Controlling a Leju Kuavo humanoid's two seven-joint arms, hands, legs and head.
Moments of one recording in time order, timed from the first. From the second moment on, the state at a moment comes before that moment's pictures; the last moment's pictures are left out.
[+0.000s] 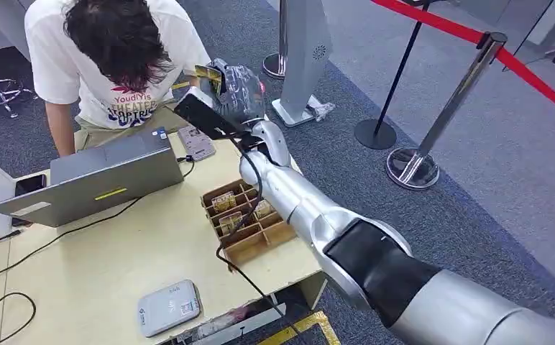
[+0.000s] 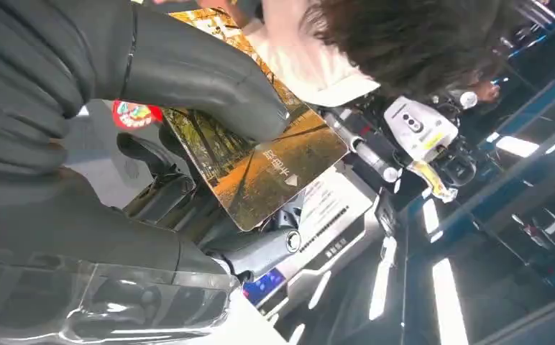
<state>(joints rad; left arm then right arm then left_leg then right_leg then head) -0.11 -0.15 0.85 -0.19 -1.17 0.28 0.09 -0.88 0.04 0.32 -0.73 0.58 -0.58 -0.30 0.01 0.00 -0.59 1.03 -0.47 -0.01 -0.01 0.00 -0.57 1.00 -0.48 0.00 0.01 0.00</state>
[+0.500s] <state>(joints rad) -0.11 -0.15 0.85 -0.19 -1.16 0.25 0.11 -0.91 0.08 0.34 -0.65 0.65 -0.59 -0.28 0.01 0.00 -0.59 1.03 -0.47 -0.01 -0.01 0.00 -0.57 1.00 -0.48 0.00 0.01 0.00</state>
